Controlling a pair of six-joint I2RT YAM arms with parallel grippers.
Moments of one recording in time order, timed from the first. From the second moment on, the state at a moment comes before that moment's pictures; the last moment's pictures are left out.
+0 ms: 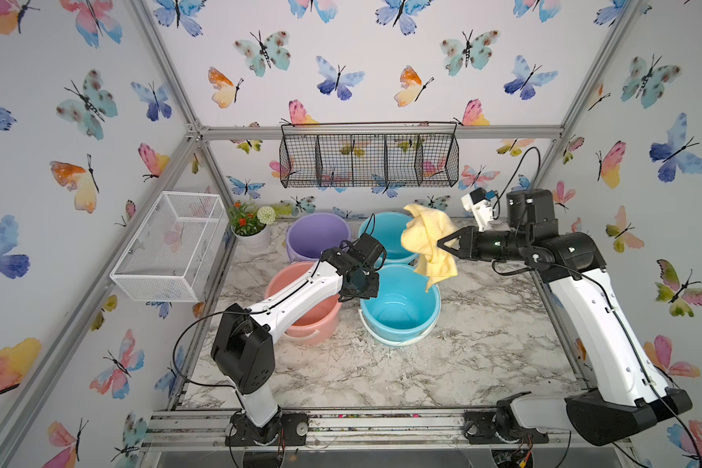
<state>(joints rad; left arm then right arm) -0.73 1.72 1.53 -0.94 -0.02 -0.54 0.39 1.35 1.73 -1.03 -0.55 0.39</state>
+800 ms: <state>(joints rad) -0.79 1.39 1.20 -0.61 -0.02 -0.58 0.81 1.44 1.15 -0.73 -0.13 0.42</state>
